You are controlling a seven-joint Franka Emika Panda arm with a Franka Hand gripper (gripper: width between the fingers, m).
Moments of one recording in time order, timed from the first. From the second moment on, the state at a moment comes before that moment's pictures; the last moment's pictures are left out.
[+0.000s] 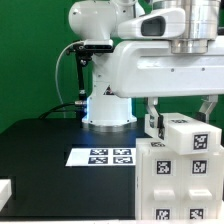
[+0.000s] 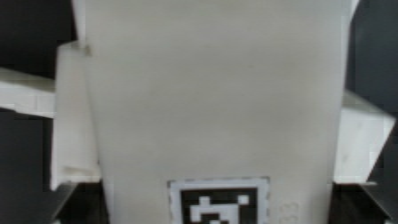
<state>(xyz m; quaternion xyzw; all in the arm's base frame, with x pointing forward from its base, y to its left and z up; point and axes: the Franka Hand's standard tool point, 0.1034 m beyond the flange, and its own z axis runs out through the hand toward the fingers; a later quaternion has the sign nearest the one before) 0.632 0.077 0.160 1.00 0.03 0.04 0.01</state>
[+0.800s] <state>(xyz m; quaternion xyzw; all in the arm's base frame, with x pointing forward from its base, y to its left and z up) 0.632 0.077 0.159 0.90 -0.43 0.03 -0.04</state>
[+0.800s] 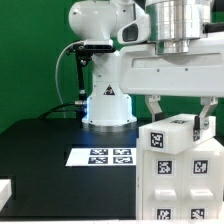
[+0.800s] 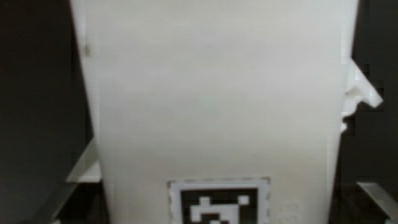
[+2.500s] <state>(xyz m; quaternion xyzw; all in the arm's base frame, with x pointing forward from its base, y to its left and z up) 0.635 0.086 0.160 0.55 -0.83 -0.01 -0.11</state>
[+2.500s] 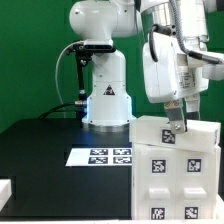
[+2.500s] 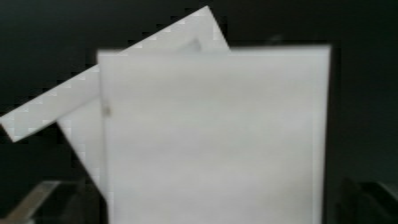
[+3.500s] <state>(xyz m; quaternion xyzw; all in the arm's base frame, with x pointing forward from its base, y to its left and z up) 0.633 0.088 0.181 0.92 -0.38 0.02 -0.08</state>
